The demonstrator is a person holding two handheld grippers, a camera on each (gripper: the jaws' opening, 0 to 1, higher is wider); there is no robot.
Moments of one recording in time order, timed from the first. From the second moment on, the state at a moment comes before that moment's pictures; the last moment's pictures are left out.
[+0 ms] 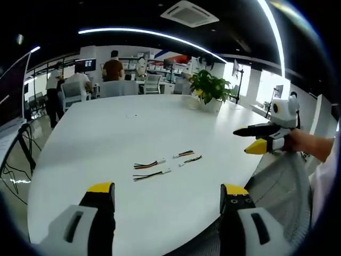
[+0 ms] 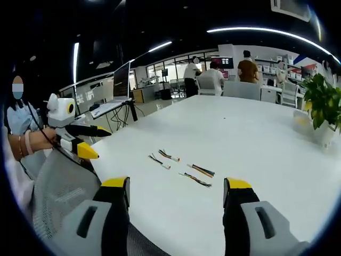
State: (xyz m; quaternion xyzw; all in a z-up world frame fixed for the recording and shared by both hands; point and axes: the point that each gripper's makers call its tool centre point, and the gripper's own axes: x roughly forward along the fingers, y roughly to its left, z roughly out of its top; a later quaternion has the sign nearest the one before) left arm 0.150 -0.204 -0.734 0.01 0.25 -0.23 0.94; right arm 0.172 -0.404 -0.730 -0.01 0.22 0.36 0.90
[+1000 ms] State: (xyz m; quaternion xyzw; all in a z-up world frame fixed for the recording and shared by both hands) left arm 0.149 -0.204 -0.733 0.00 0.24 -0.23 0.94; right arm 0.170 -0.403 -0.733 -0.01 0.23 0.37 0.90
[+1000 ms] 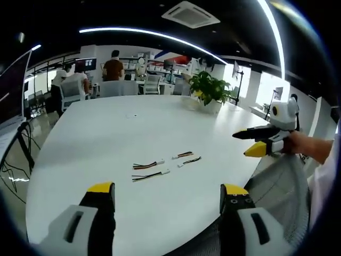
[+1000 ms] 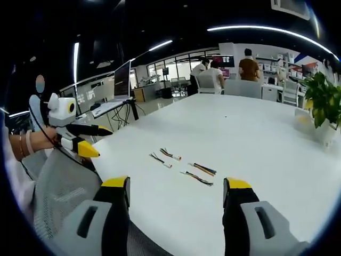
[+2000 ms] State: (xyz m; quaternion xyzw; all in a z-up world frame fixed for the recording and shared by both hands) left arm 0.155 -0.189 -0.728 0.00 0.24 -0.22 0.94; right arm 0.173 -0.406 -0.732 -0.01 0.23 0.36 0.90
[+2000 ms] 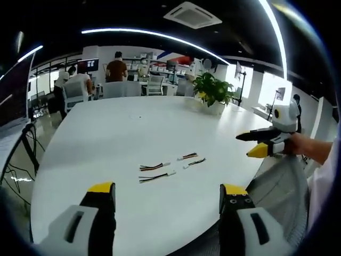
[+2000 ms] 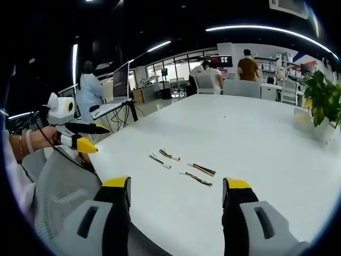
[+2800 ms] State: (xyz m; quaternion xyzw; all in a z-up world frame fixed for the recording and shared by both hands) left arm 0.202 -0.220 -0.698 0.03 0.20 -0.29 0.94; right arm 0.189 -0.378 -0.725 -0.03 0.22 0.43 0.87
